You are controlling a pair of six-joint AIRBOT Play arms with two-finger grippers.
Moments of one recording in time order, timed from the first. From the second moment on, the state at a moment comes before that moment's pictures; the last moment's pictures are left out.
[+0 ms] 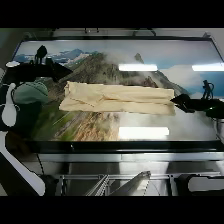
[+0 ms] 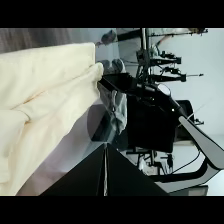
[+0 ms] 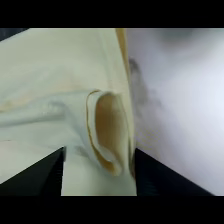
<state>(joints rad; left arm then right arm) 0.20 -2.11 1.90 0.22 -1.65 -1.16 -0.43 -1.60 0.90 -0.51 0.92 0.82</state>
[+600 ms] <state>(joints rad) -0.31 -2.12 1.91 0.80 -1.31 -1.34 -0.36 -1.62 0.92 -0.38 0.97 0.84</state>
